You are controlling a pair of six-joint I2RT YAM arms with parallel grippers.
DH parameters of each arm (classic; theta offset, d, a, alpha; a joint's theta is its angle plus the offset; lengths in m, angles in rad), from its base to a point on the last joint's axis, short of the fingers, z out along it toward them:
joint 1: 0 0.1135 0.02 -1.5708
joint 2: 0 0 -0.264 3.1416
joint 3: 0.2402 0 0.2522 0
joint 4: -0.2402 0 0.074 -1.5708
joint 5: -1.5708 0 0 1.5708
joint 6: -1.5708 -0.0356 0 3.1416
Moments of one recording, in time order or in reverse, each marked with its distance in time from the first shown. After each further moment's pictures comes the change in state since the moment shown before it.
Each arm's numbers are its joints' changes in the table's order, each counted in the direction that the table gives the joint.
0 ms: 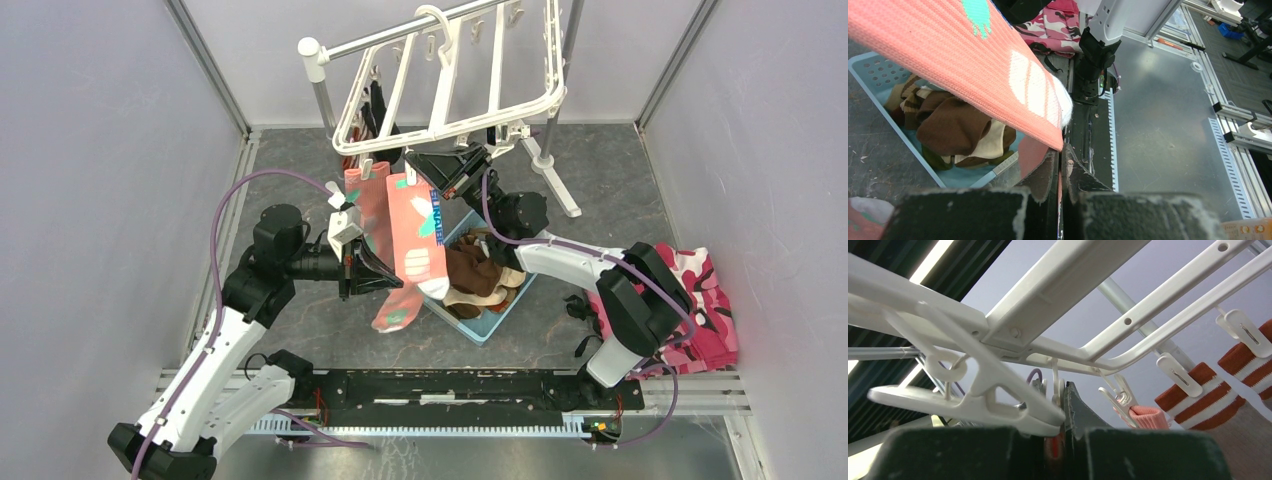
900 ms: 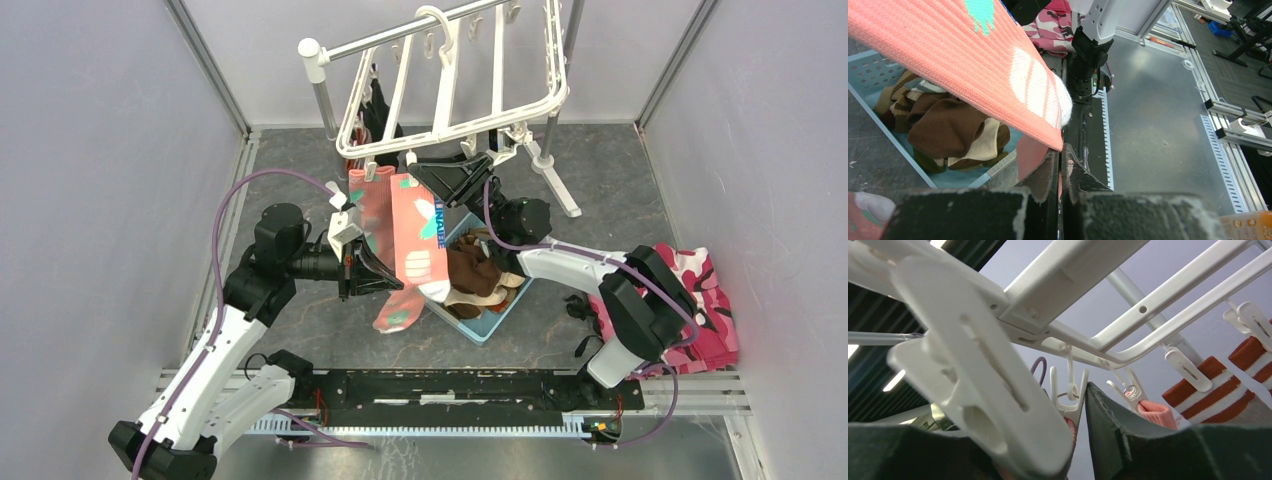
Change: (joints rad) left arm 0.000 0.009 0.000 0.001 -0.034 0.000; right arm 0.009 -0.024 -0.047 0.038 0.028 0.036
